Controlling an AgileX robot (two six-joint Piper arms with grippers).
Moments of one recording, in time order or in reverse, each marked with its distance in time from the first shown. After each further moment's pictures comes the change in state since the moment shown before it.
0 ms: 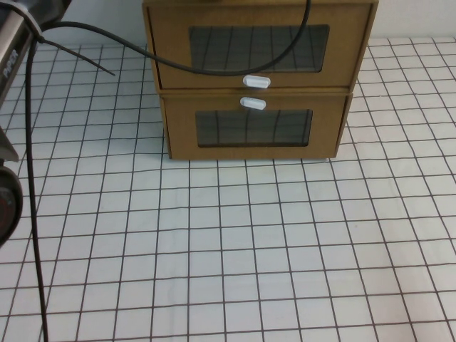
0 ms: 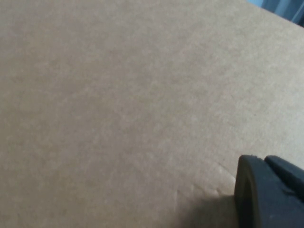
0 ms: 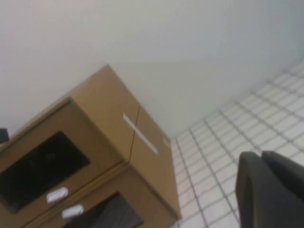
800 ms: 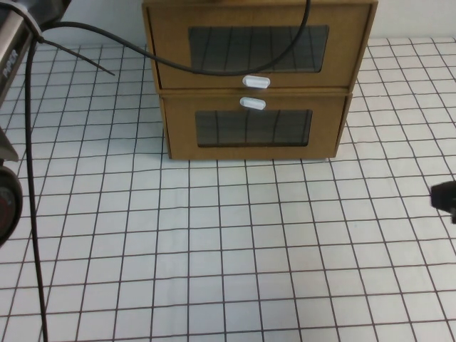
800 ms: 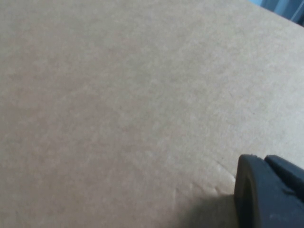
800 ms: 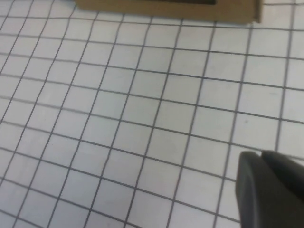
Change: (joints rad) right arm 0.140 0.976 -0.773 0.141 0.761 -0.611; left arm 0.000 0.000 0.000 0.000 0.007 -0.008
